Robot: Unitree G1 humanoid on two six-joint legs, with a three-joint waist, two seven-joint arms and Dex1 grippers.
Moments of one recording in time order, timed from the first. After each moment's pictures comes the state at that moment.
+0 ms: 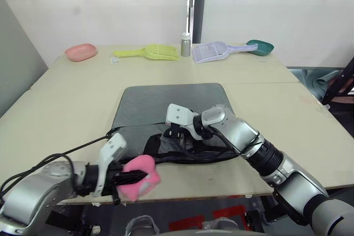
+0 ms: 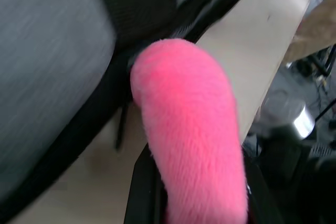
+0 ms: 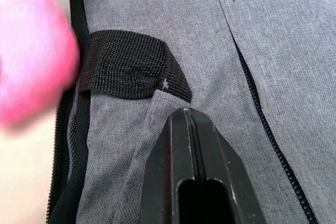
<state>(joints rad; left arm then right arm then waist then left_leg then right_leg) 0.10 0.75 0.09 -0.58 -0.63 1.03 -0.87 -0.72 -0.32 0.63 -0.05 0.03 0.72 0.91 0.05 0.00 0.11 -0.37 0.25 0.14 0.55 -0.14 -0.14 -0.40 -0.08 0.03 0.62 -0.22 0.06</state>
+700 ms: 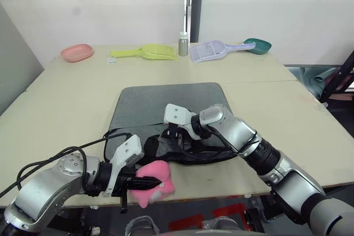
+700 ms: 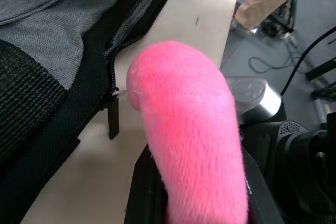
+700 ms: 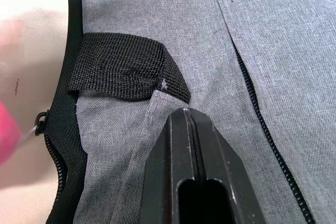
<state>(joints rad) 0.06 0.84 -0.05 -0.58 -0.62 0.84 -0.99 -0.73 -0.30 0.63 -0.02 0.03 0.72 0.93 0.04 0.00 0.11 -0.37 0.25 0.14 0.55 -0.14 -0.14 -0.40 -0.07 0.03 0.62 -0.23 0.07</state>
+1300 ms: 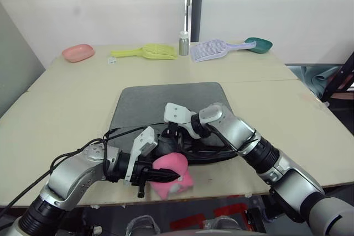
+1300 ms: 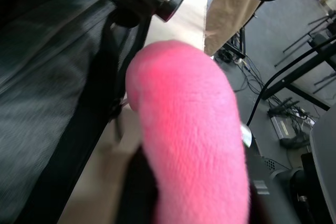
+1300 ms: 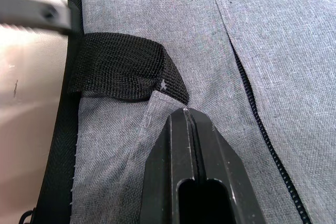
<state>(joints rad) -0.08 0.74 -0.11 -0.45 -0.68 0.85 -1.06 -0.75 -0.29 0.63 -0.01 0.03 0.72 0.94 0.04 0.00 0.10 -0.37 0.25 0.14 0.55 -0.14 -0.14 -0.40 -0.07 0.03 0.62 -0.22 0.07</state>
